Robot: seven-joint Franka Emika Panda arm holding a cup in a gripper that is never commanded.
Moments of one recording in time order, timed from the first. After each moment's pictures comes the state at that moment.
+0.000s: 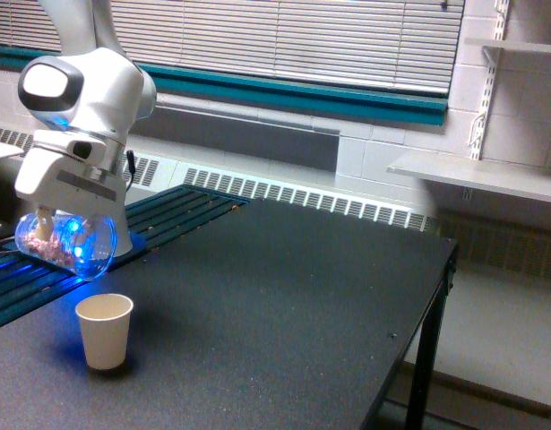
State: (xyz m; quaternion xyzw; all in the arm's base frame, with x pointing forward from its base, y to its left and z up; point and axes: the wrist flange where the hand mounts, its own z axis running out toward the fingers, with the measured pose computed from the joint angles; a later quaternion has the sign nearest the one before) arm 0.221 -0.249 0.263 0.91 -0.34 0.08 0.24
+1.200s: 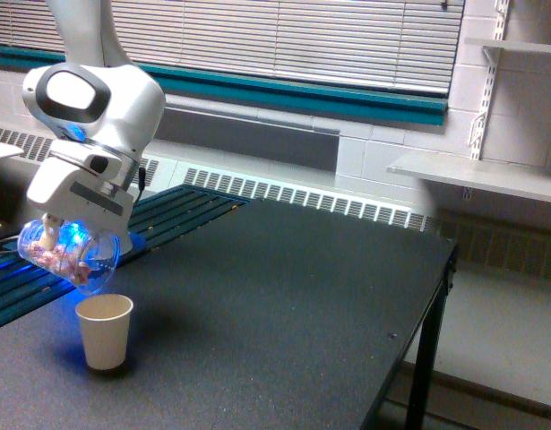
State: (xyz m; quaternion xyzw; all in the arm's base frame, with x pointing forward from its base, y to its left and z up) arm 0.243 -0.249 0.249 0.90 -0.33 0.05 0.29
